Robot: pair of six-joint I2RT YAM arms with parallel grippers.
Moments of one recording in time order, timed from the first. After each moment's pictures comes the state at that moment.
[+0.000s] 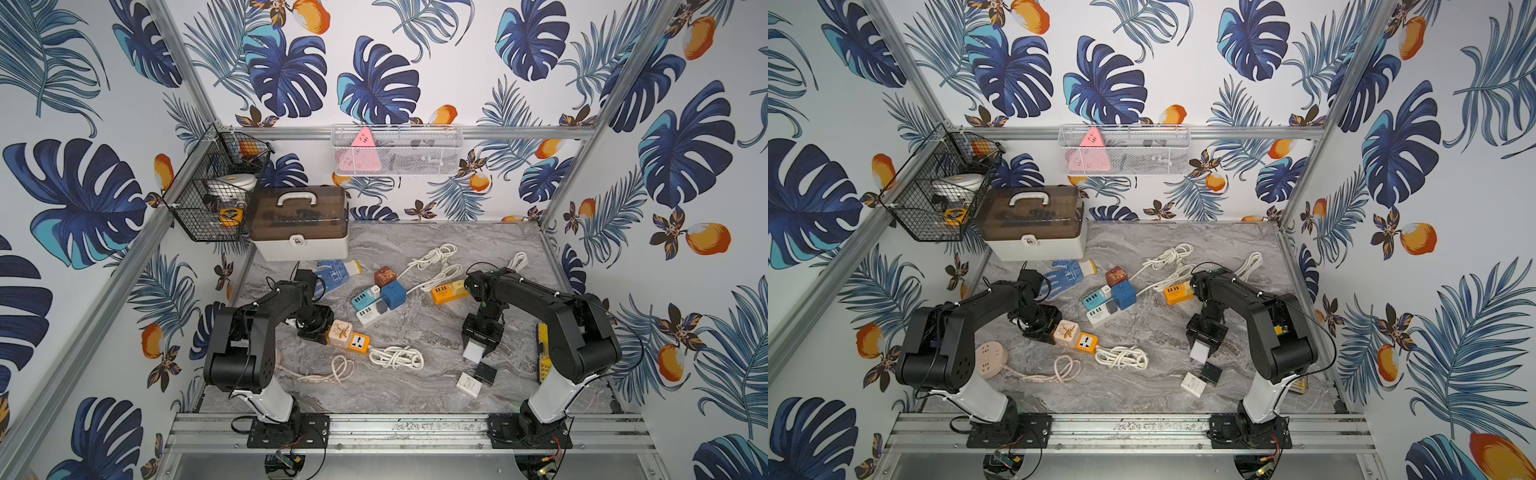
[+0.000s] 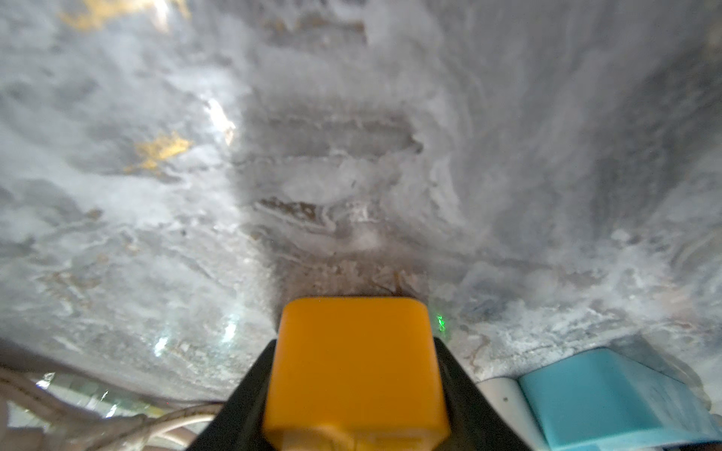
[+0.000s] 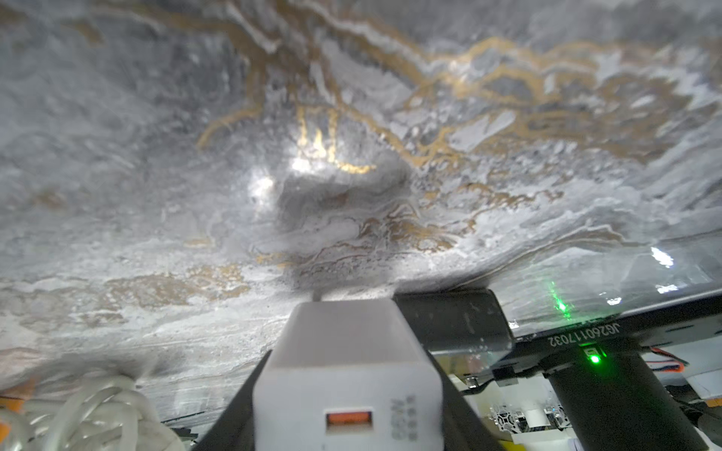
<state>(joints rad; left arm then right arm) 0.01 1.64 0.91 -0.80 0.27 -1.36 0.31 1.75 1.10 -1.21 -0.20 0.81</state>
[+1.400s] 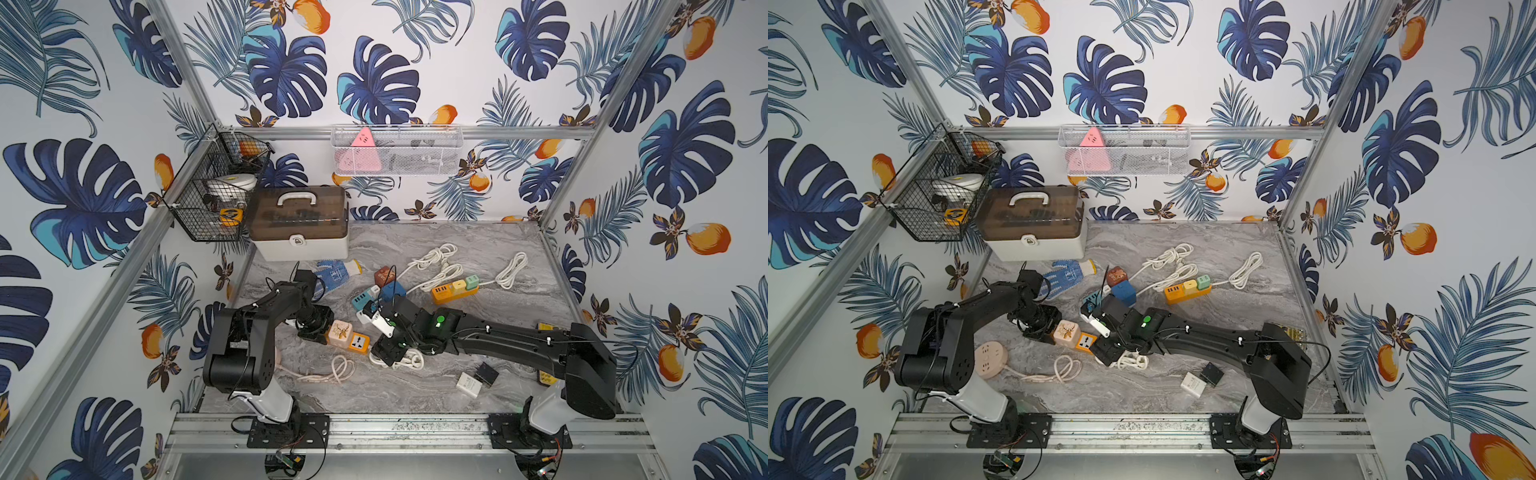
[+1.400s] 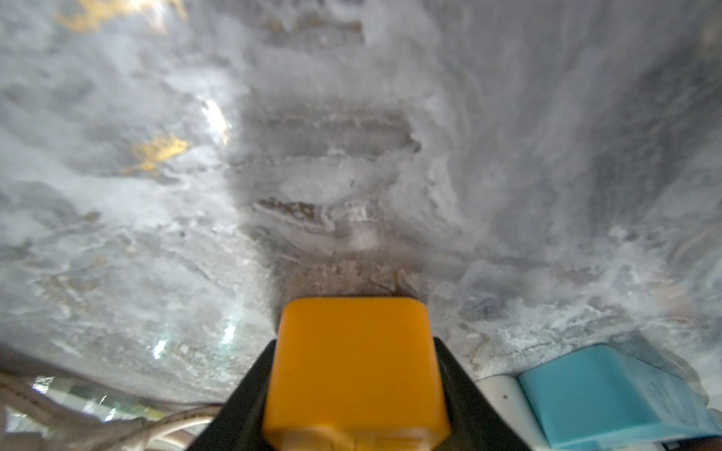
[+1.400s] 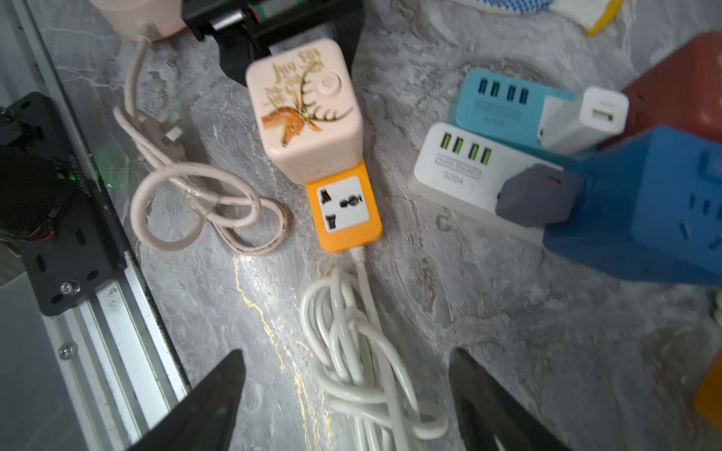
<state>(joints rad) 0.01 1.63 0.90 -0.79 0.27 -1.35 1.11 1.63 1.19 -0.46 0.01 0.05</state>
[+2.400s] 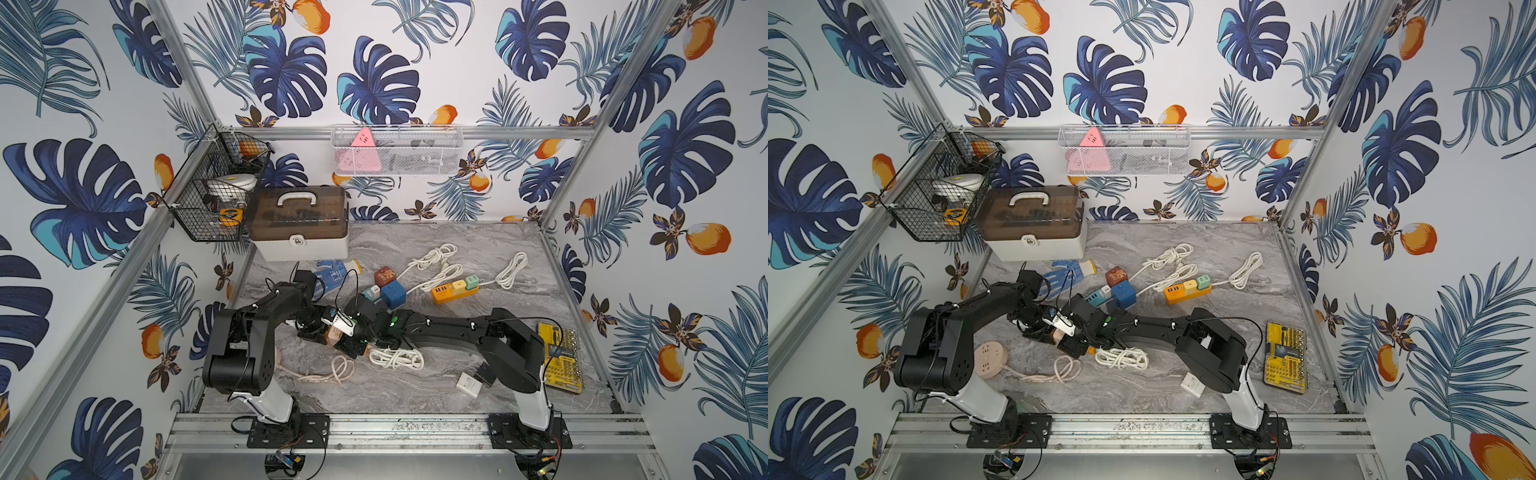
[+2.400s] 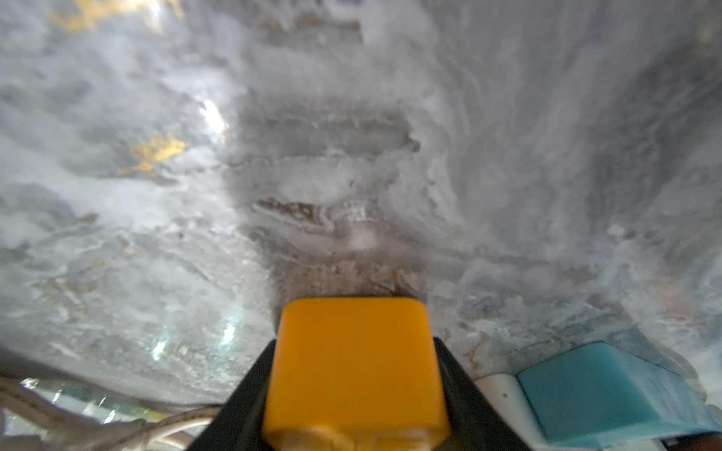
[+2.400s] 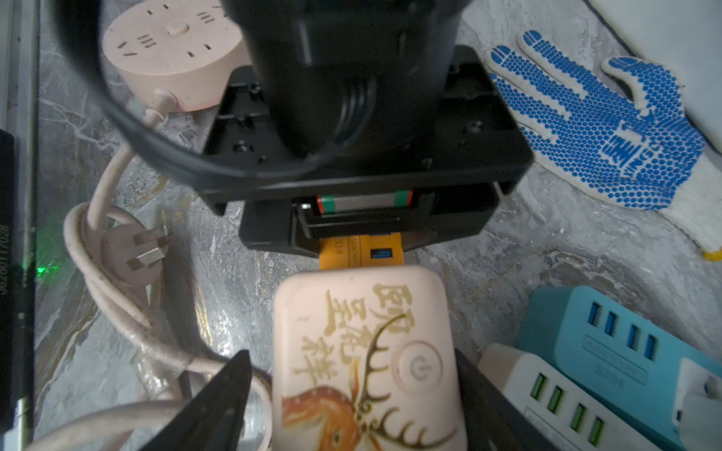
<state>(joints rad) 0.01 1.63 0.89 -0.78 0.28 -1.35 1.13 2.05 1.43 -0.19 -0.03 -0.13</state>
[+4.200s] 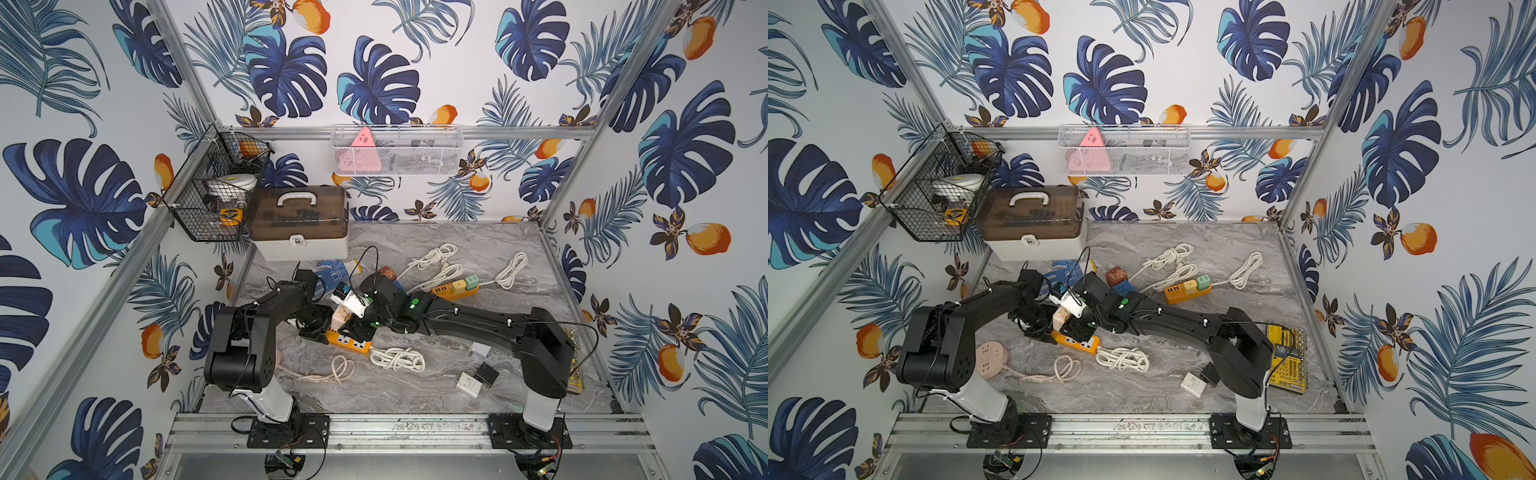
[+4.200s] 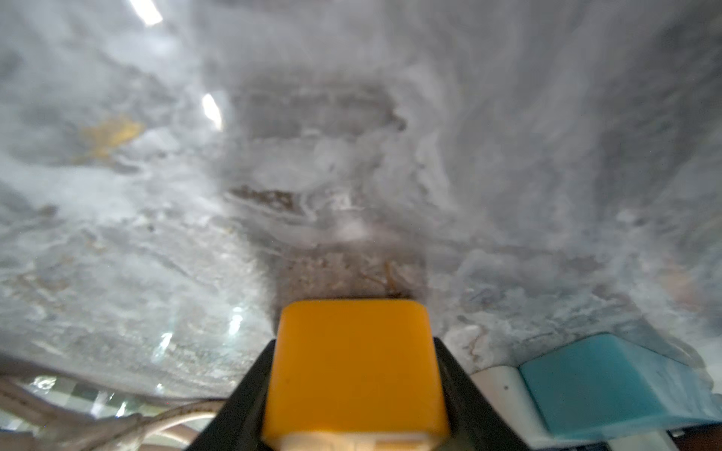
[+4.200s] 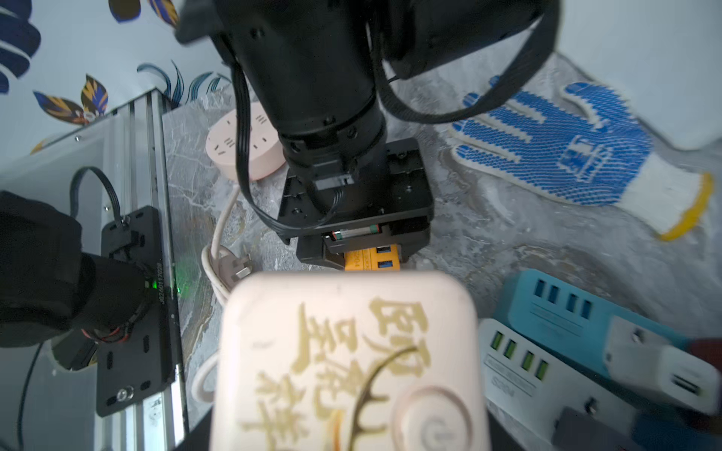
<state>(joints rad) 0.01 1.65 0.92 -0.78 0.29 -1.32 1.05 1.81 1.43 -0.32 -0.17 0.03</state>
